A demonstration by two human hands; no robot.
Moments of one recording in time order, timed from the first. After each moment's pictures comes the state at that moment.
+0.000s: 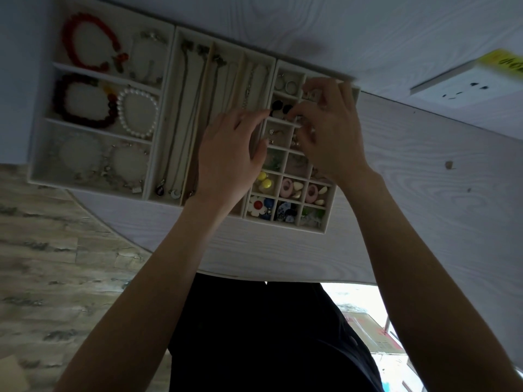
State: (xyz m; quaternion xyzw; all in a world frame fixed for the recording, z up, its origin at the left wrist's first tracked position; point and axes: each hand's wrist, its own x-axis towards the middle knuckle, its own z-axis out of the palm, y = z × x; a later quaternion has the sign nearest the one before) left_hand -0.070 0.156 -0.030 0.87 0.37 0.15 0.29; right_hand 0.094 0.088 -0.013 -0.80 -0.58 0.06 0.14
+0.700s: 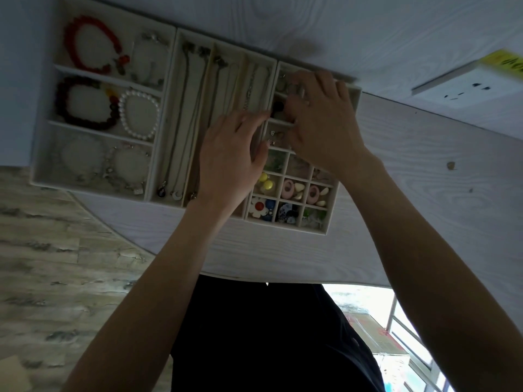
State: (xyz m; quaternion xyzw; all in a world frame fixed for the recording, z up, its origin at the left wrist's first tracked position) left_hand -0.070 0.155 -0.029 0.87 0.37 0.15 0.29; right_hand 0.096 0.104 -0.012 -0.75 -0.66 0.00 0.00
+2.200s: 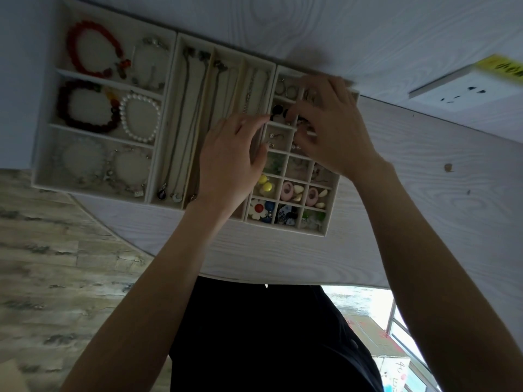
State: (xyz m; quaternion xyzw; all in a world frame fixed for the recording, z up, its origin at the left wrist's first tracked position) left_hand -0.070 0.156 -0.028 0.87 0.37 0.15 0.29; right_hand 0.109 0.094 -0.008 -0.75 -0.65 0.08 0.07
